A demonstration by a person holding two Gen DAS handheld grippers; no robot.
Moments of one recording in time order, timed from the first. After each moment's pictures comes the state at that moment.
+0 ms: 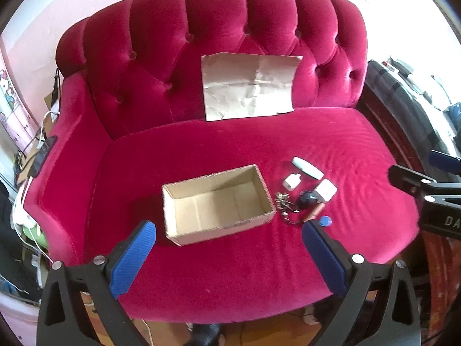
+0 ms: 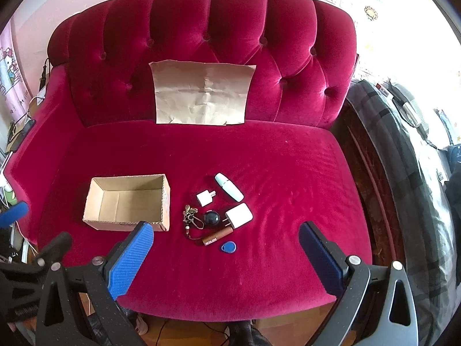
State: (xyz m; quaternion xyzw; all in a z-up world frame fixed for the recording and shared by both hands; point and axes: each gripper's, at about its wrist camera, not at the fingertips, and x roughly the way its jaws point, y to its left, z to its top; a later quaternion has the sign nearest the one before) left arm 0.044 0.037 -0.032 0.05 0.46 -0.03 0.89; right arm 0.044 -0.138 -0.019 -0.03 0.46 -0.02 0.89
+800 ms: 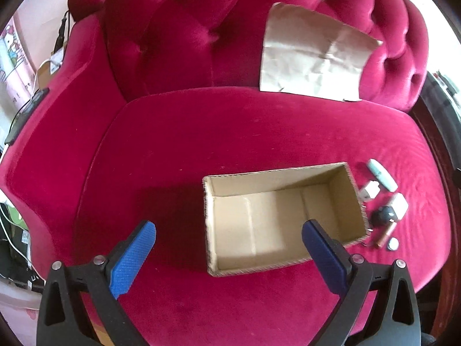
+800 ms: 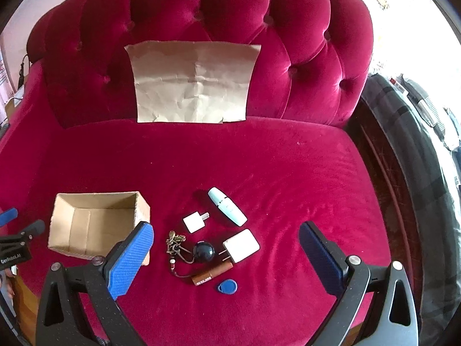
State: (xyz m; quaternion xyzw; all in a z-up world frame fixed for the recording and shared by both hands) left arm 0.139 0.134 -0.153 0.00 0.50 0.03 0.86; right arm 0.139 -0.147 -0.109 -0.03 0.47 -0.03 0.88
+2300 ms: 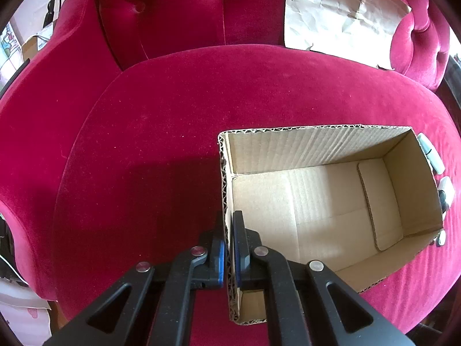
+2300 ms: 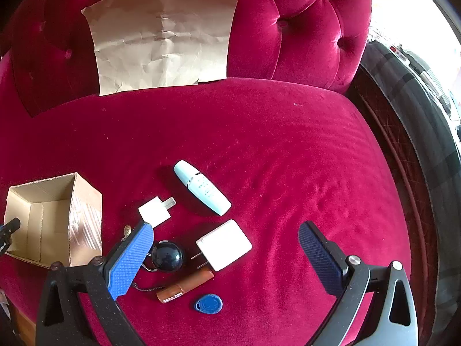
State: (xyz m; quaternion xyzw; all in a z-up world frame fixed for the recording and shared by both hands) left arm 0.157 0.156 -0.241 0.02 0.54 0.05 0.84; right arm 0.171 -0.180 -0.203 -0.02 0.50 -0.06 0.86
